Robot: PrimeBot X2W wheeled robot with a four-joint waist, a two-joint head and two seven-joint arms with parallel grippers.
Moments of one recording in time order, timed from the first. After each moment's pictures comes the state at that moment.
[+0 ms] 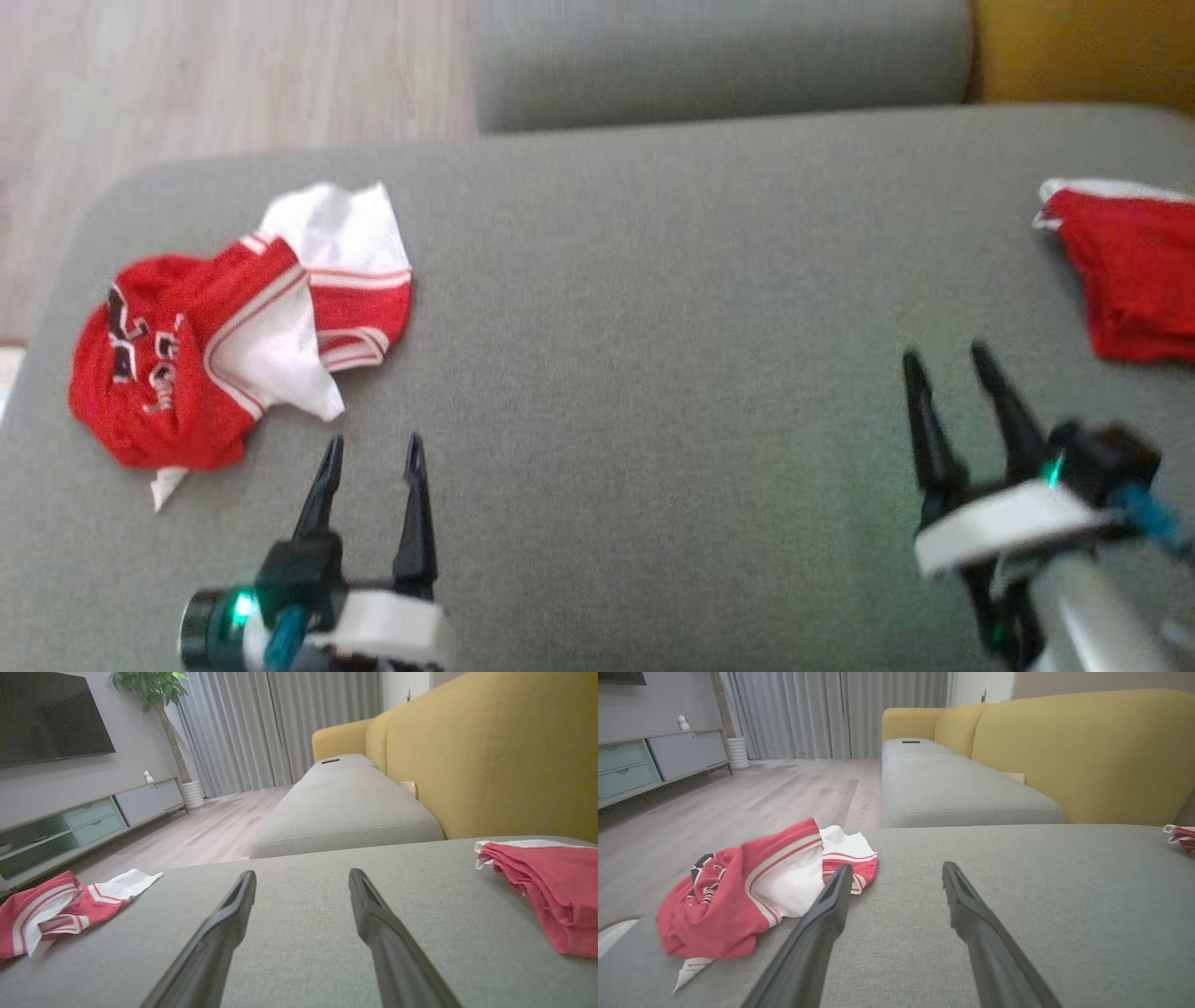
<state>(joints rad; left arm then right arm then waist) 0.09 0.08 -0.30 0.06 -0.11 0.23 -0.26 -0.14 -0.20 0.19 0.36 0.37 0.12 -0.25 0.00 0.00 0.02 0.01</state>
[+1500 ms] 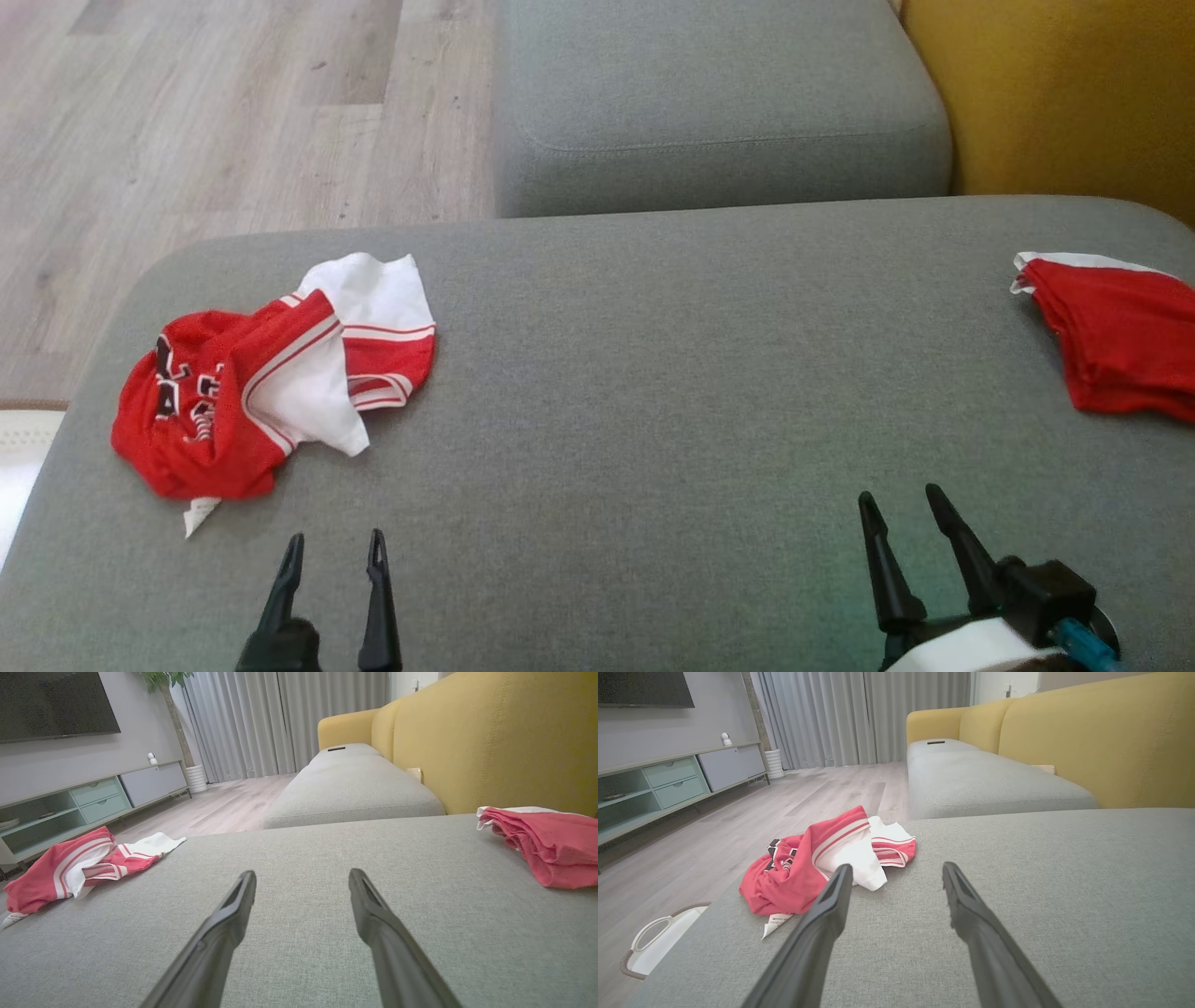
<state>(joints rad) 0.28 0.07 -0.21 0.04 -0.02 0.21 -0.26 0.12 -0.08 0.14 0.29 0.19 0.12 -0.25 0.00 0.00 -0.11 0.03</state>
